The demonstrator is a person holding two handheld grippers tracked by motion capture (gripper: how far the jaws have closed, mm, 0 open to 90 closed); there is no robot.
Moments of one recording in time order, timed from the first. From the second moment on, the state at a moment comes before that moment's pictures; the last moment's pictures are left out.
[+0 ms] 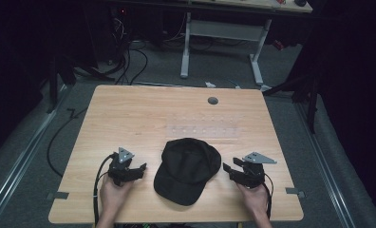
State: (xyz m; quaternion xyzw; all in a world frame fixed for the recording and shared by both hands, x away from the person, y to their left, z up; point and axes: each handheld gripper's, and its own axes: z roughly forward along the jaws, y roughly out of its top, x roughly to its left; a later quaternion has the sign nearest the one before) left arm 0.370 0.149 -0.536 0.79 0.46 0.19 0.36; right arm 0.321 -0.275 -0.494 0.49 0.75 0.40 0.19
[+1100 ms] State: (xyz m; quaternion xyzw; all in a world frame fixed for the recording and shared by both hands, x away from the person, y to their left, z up) left arm 0.370 0.149 -0.536 0.79 0.45 0.19 0.36; right arm 0.335 -0.228 -0.463 0.44 0.77 0.43 0.18
